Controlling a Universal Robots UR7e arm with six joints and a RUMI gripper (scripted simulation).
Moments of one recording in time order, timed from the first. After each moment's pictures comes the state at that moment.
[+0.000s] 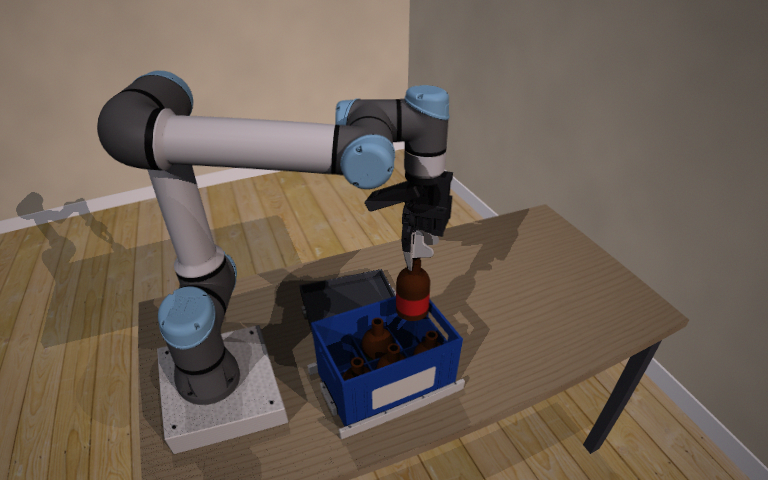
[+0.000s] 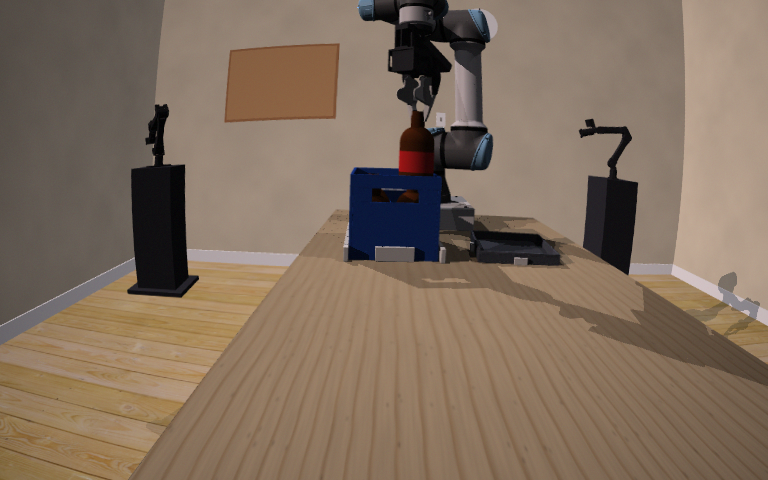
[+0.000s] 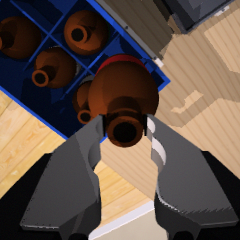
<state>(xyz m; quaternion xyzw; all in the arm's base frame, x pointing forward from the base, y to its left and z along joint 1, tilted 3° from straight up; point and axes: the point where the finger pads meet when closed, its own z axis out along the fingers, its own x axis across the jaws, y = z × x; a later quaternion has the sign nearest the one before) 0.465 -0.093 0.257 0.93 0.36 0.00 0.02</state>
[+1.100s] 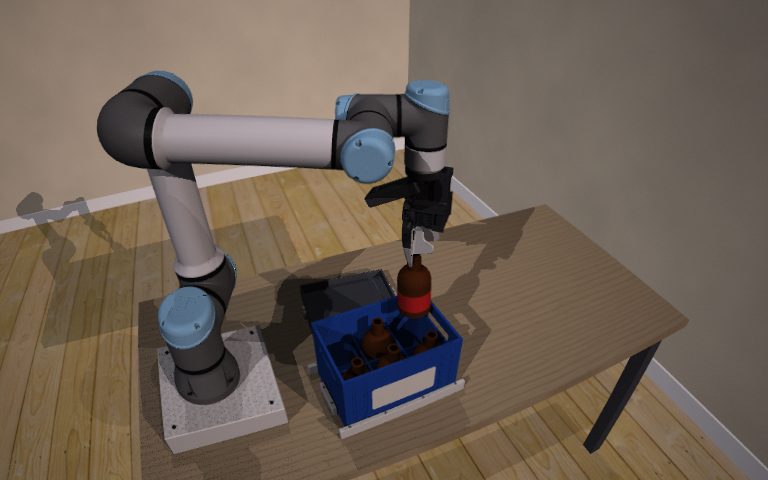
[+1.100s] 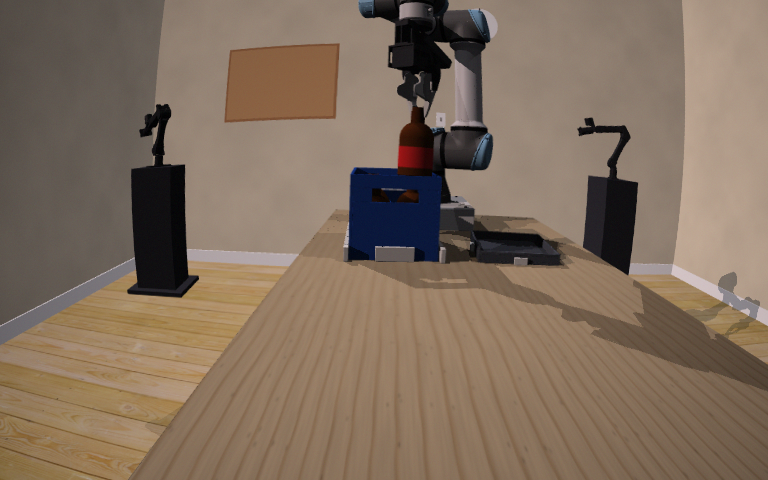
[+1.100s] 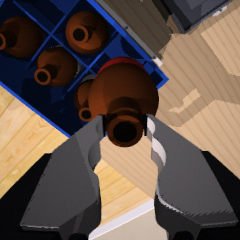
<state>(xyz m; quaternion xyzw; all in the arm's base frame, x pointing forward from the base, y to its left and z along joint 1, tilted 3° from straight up) 0.465 -0.092 0.266 0.93 0.36 0.00 0.02</state>
